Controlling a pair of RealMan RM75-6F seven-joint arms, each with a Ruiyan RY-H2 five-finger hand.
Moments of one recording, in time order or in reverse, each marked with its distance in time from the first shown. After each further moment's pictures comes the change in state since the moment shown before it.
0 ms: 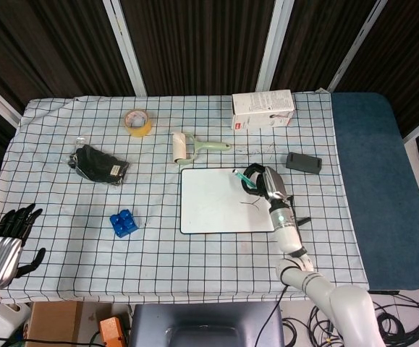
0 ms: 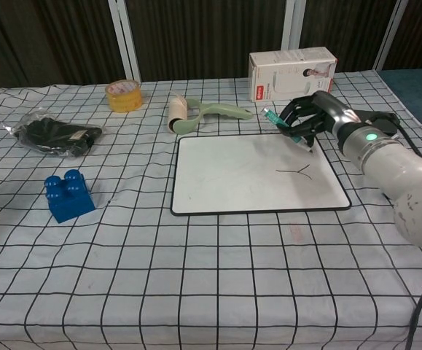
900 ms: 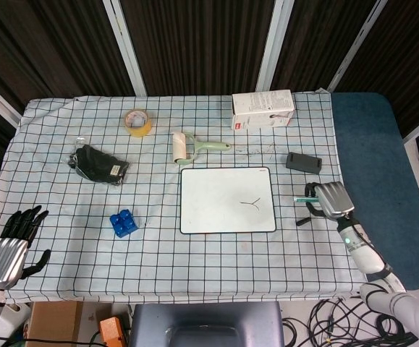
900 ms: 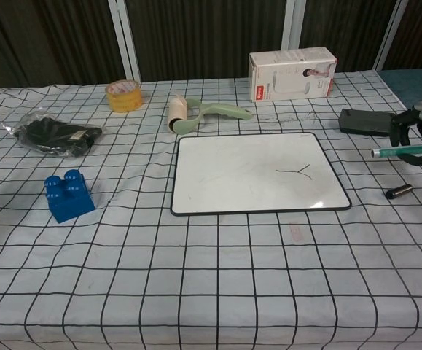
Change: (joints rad) left arm -0.004 -0.010 0.004 -0.012 0.005 -0.009 0.029; right arm -0.289 0.441 -0.344 -0.261 -0.245 0.186 -0.443
